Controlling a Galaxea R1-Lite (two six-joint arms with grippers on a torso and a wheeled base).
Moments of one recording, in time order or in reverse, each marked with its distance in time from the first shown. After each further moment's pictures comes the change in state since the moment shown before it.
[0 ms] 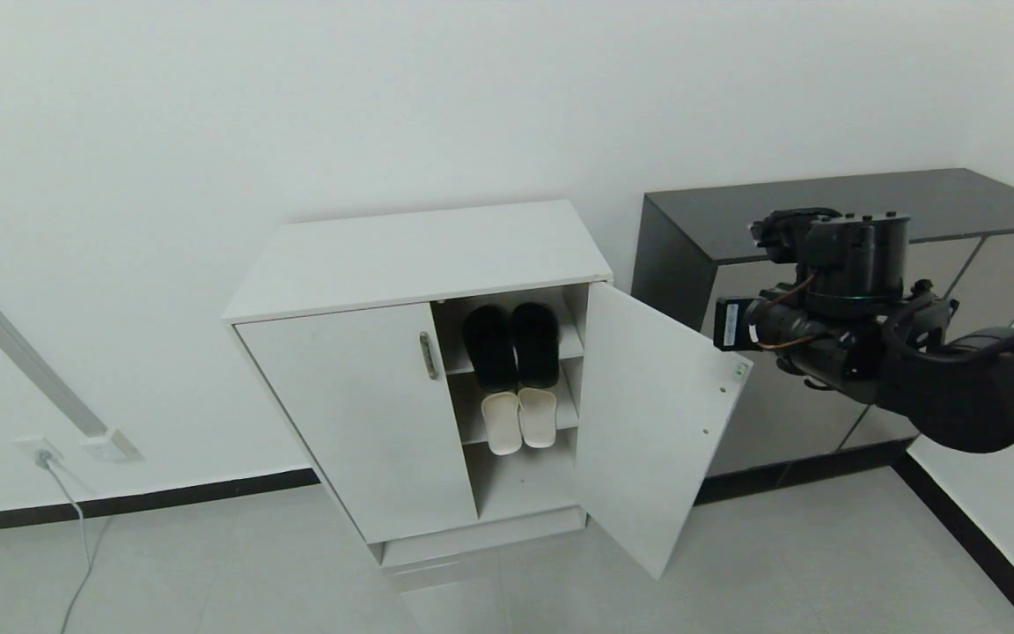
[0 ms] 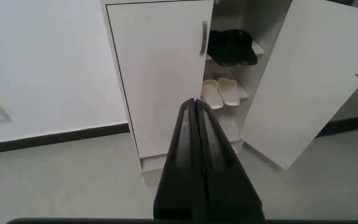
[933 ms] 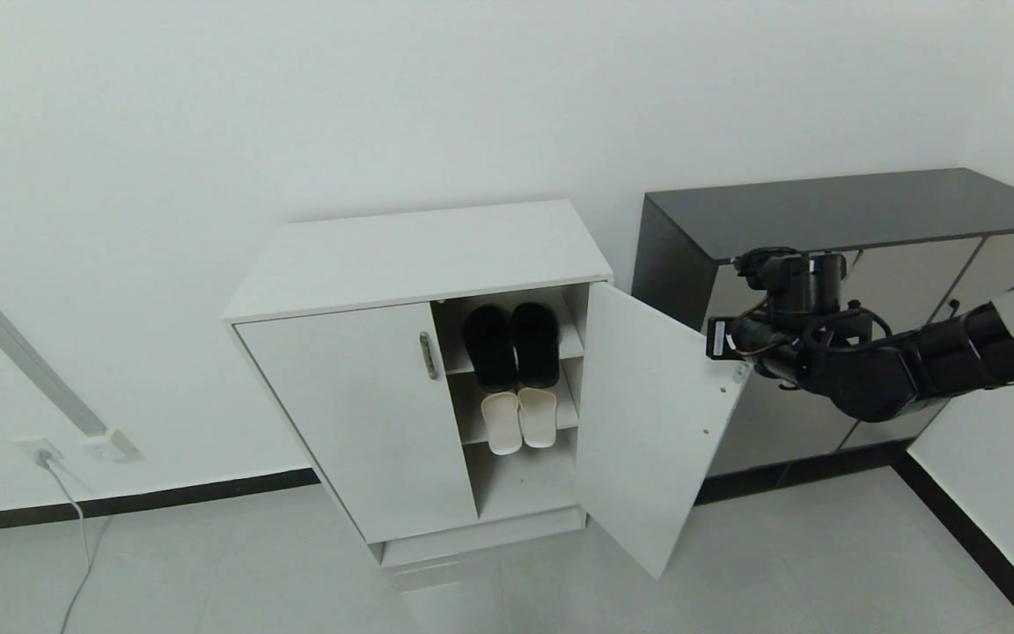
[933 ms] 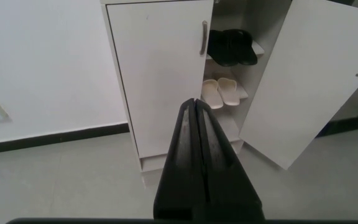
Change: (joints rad) left arm 0.000 0.000 0.000 0.000 0.000 0.001; right arm -0.133 0.255 -0.171 0.005 0.085 0.024
